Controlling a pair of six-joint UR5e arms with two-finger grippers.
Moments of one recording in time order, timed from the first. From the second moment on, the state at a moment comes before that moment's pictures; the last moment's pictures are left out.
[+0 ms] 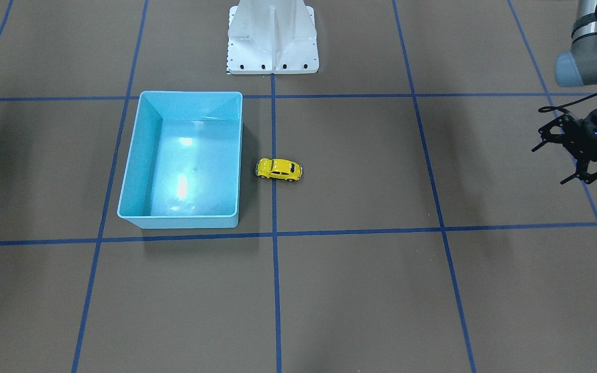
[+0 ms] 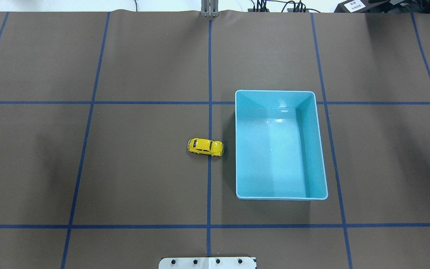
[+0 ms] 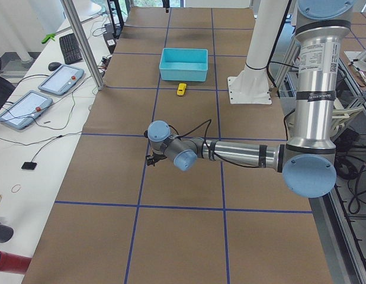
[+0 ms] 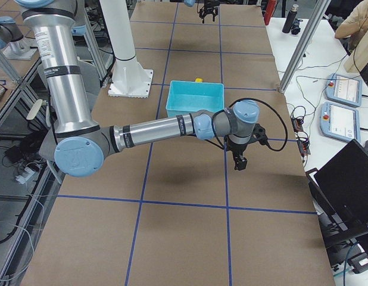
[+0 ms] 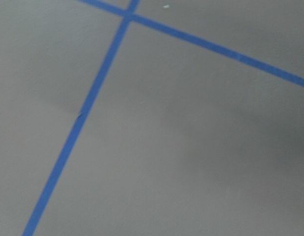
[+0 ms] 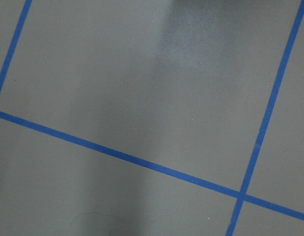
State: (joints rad) left arm -1.23 -1.58 -1.58 -2.10 -2.41 0.41; right arm 1.38 -1.37 1.63 -1.56 2.33 -0.06
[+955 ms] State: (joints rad) left arm -1.55 -1.83 -1.54 -1.34 -2.39 0.35; right arm 1.10 -1.12 1.93 -1.92 2.24 -0.05
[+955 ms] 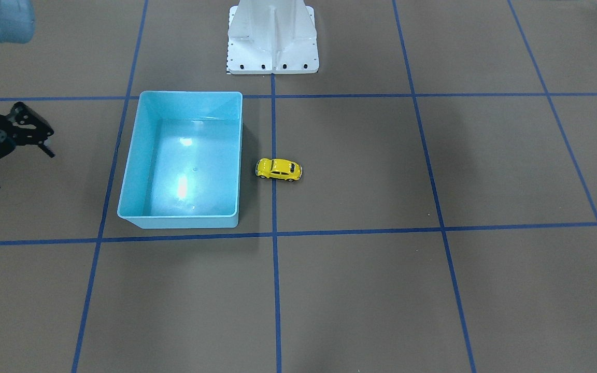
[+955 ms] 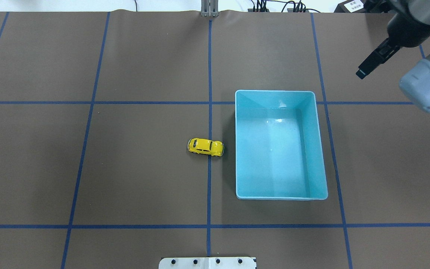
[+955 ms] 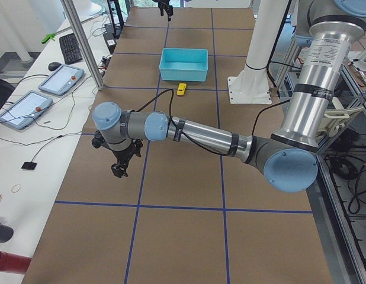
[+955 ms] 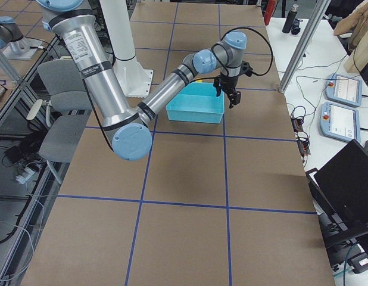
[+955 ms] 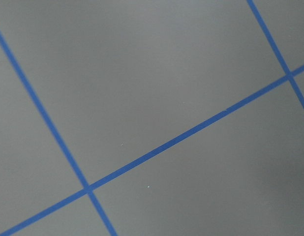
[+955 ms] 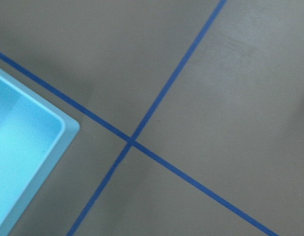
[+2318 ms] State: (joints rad) left arm -1.61 -1.72 -1.44 -1.42 -2.36 -0.03; right arm 0.57 -0.68 1.69 -1.90 2.01 -0.06
